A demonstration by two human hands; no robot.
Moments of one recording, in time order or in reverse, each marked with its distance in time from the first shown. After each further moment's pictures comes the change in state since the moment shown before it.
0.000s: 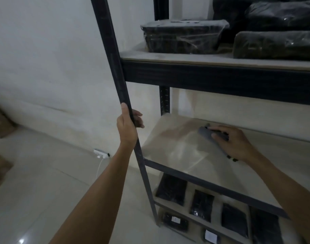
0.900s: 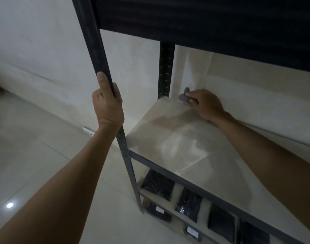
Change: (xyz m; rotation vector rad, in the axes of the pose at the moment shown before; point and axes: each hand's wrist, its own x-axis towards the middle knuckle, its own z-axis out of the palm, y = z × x) left_hand 0.014 -0.008 0.014 0.008 0.212 -0.014; right_hand 0.167 0.011 0.067 -0.480 -0.085 -0.288
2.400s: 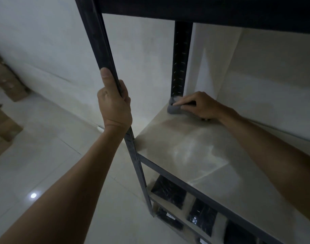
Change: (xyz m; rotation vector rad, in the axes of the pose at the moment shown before) left_hand 0.002 -0.003 0.003 -0.066 0.020 -0.003; right_hand 0.046 -0.017 0.034 0.375 -0.273 -0.288
